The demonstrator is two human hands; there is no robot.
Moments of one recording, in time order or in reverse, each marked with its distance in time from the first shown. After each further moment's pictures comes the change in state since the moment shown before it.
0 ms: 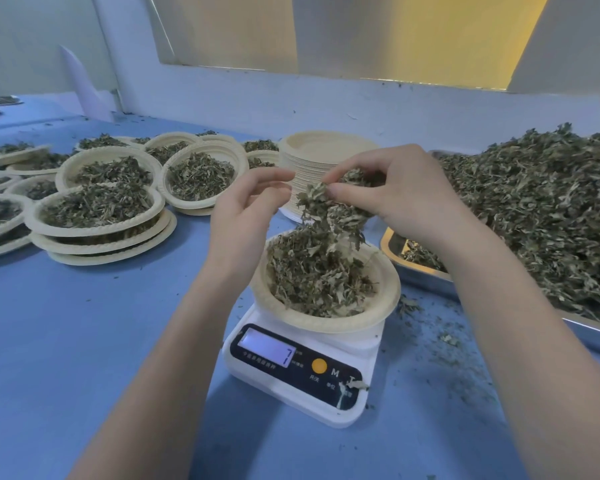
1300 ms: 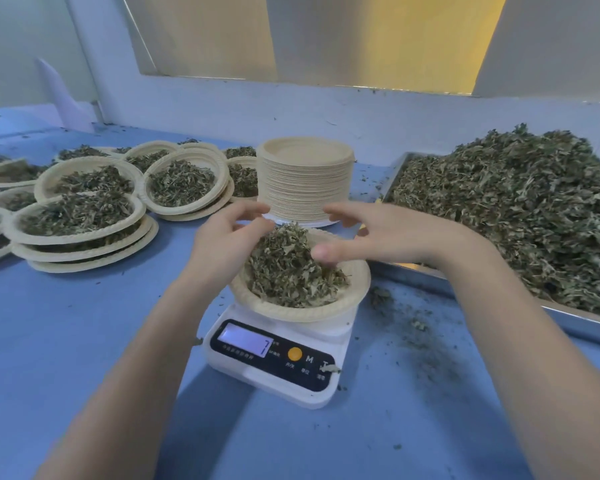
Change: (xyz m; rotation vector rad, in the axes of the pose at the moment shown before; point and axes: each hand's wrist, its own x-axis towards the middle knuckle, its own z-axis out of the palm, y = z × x) left_hand 0.004 -0.026 -0.004 0.258 -0.111 -0.148; right_hand -0.011 0.046 -0.015 -0.217 -0.533 0.137
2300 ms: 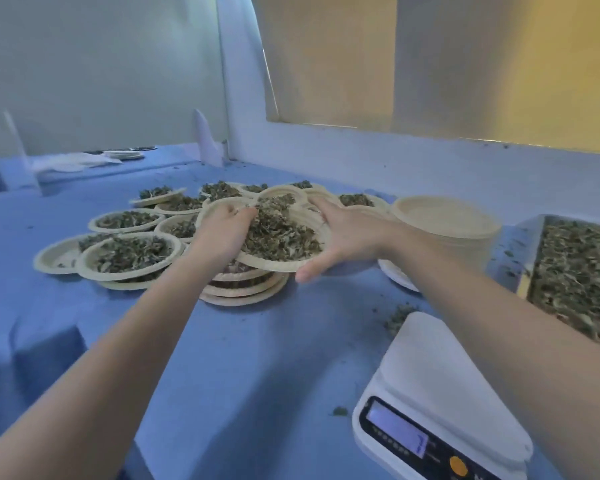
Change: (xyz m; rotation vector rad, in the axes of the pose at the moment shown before) left_hand 0.059 -0.013 -0.174 0.330 0.332 -0.259; right_hand 0.165 -0.141 0.031 -0.043 -0.052 -0.343
